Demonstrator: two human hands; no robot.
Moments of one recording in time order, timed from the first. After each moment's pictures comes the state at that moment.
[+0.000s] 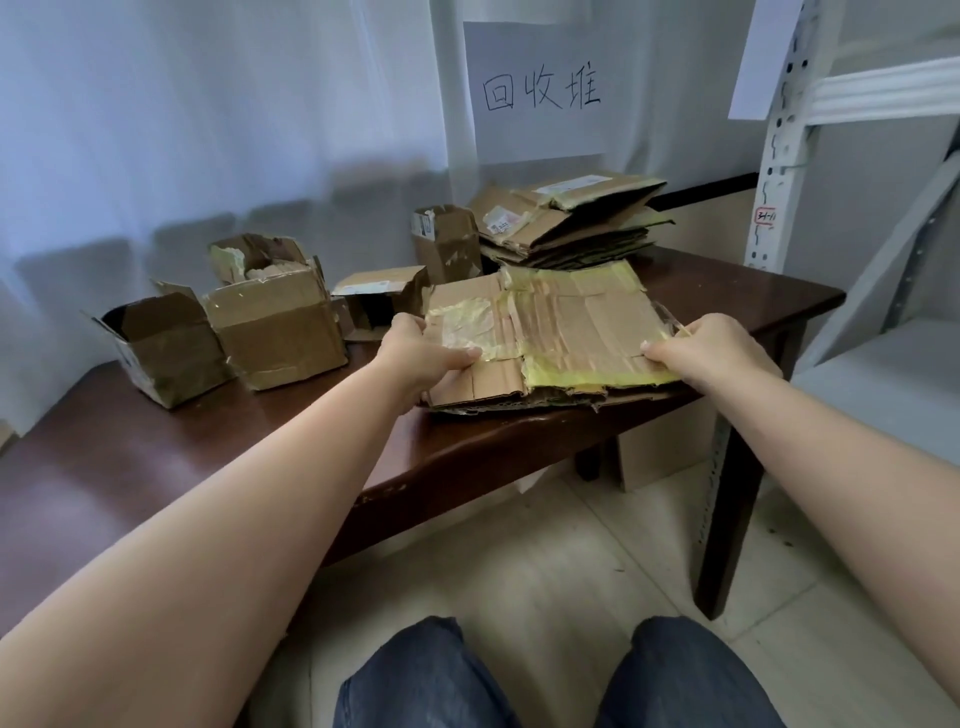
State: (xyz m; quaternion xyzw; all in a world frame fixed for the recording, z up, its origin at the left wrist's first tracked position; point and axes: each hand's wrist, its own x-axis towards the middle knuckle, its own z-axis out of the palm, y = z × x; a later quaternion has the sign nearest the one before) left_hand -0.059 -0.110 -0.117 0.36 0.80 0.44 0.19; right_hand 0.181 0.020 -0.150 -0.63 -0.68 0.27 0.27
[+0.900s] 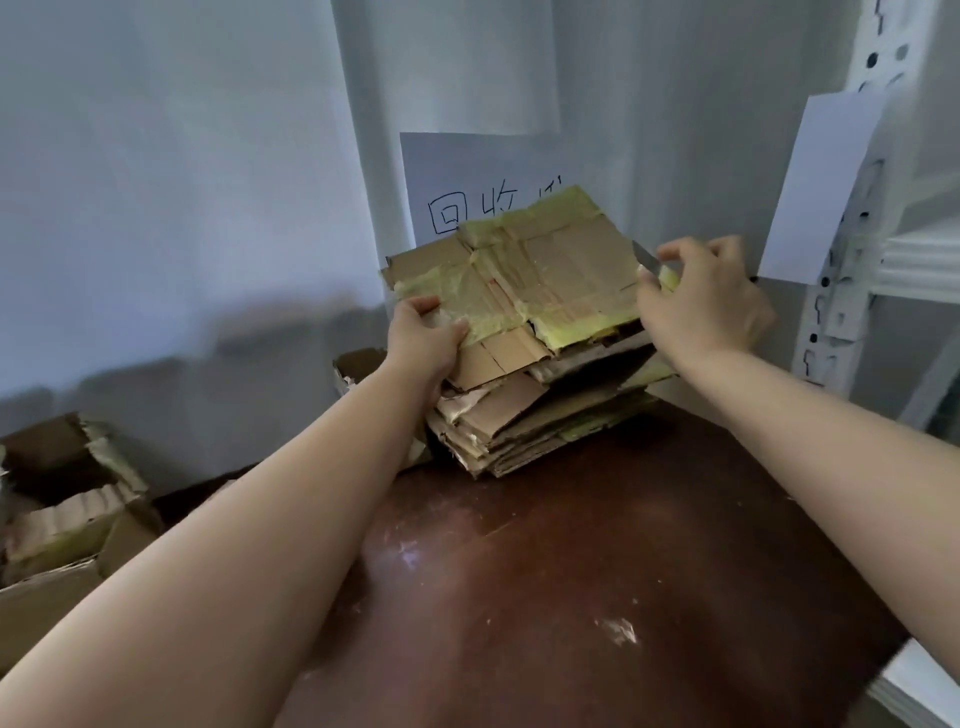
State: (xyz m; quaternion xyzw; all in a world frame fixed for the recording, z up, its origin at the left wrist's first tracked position) left_hand -0.132 0.178 -0.012 0.35 0.65 0.64 0.20; right_hand 0.087 0.250 -0.007 -0.56 -0.67 0.01 0.48
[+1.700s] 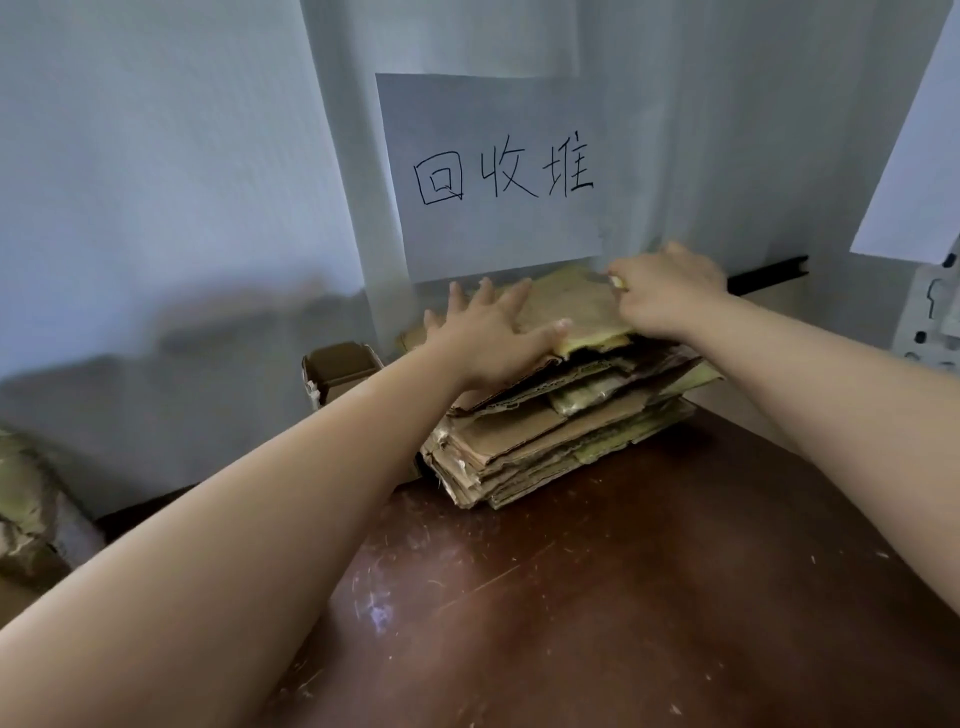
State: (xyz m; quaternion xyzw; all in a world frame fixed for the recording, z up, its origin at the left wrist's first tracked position) left_hand -0.127 0.251 -0.025 0.62 0.77 0.14 -0.02; right_hand 0.031 0.365 -0.019 -0.49 -0.85 -0.05 0.19
